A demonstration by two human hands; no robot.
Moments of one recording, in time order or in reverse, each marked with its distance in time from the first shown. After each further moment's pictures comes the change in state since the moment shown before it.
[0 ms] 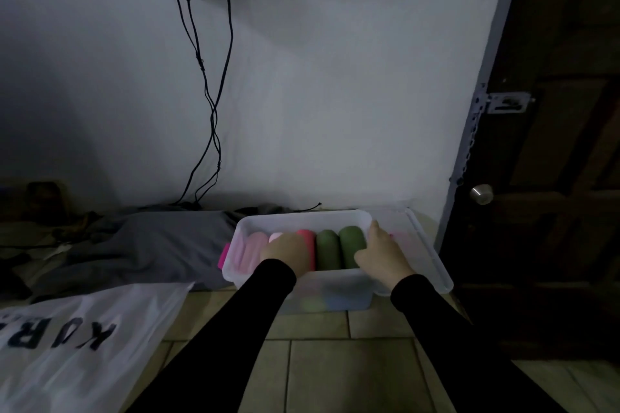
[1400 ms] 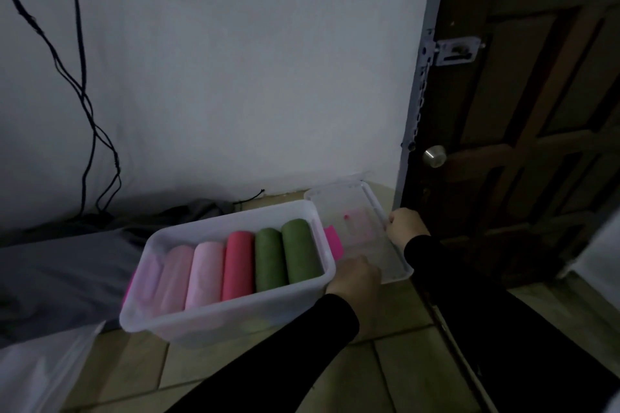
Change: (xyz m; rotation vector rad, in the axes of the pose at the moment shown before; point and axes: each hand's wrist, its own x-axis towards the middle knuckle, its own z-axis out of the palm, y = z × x) left_hand 0.052 0.174 0.036 -0.037 -0.035 0.445; right_hand 0.107 0.155 -0.048 -0.210 0.207 0.335
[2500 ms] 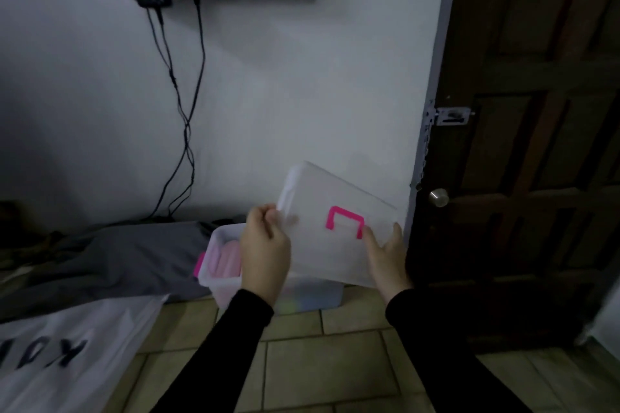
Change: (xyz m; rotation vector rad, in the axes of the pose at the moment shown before) left_hand -0.165 -0.080 -0.077 -1.177 1.191 -0.535; right_hand -0.170 -0.070 -0.022 0.911 0.202 -0.156
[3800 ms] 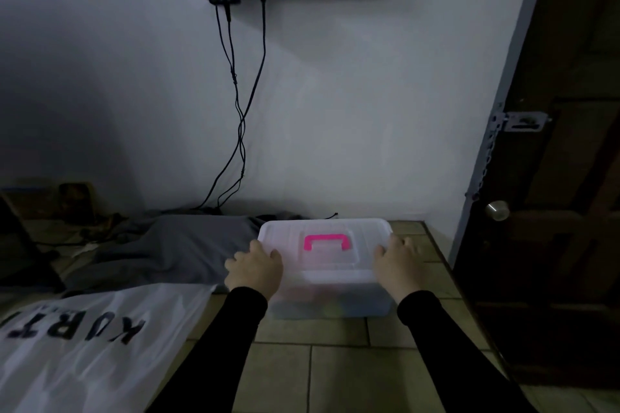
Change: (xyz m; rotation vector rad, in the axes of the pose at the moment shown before) left_hand 0.053 -0.122 -0.061 0.947 -0.312 -0.376; right_hand -0.006 -0.016 0.062 -0.867 -0.164 -0.102
